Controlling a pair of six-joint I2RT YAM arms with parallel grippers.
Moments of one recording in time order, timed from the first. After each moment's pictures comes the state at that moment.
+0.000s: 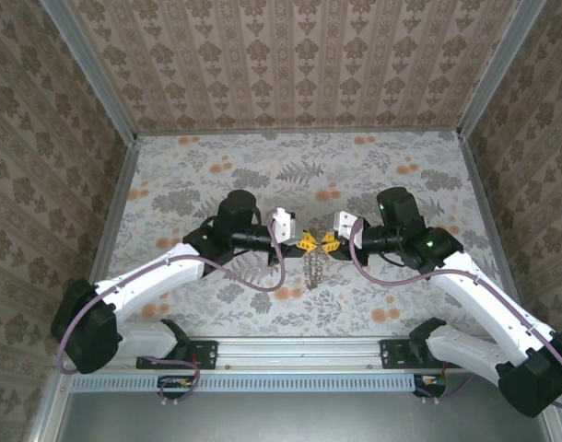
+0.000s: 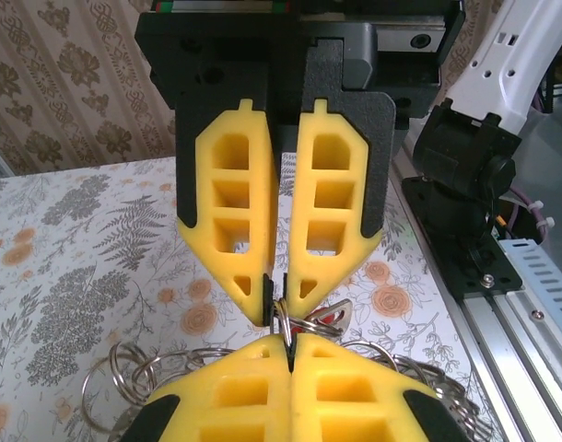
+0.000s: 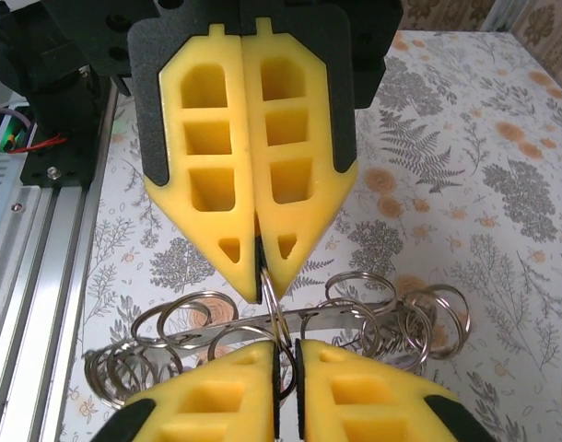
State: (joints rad) left arm -0.82 1.26 0.84 0.06 0.82 0.39; right arm 0.47 1.00 0.88 -0.54 -0.68 -0.62
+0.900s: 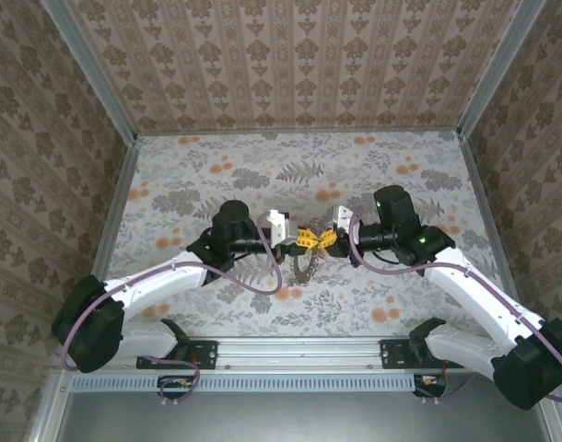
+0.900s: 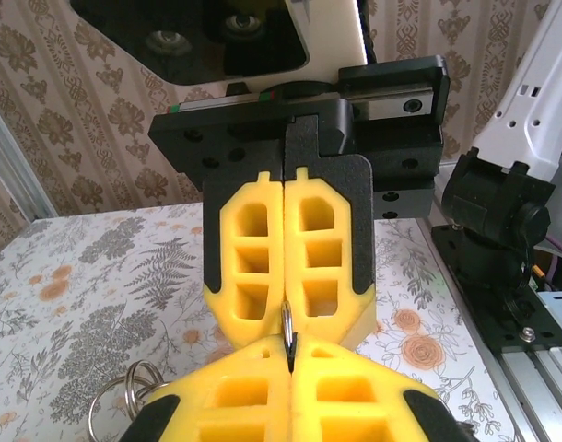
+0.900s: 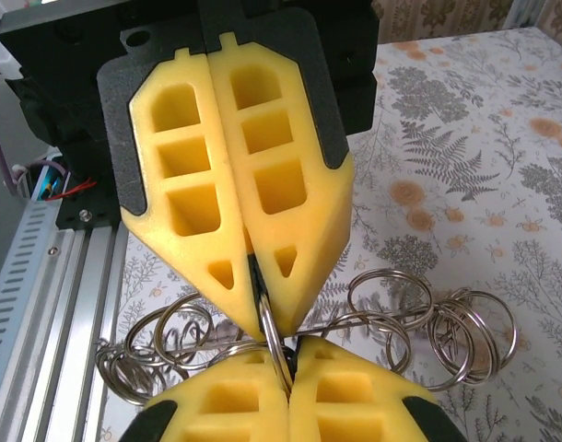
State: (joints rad) left arm -0.83 1.27 0.70 0.42 0.78 0.25; right arm 0.46 1.06 0.84 -0.42 -0.78 -0.49
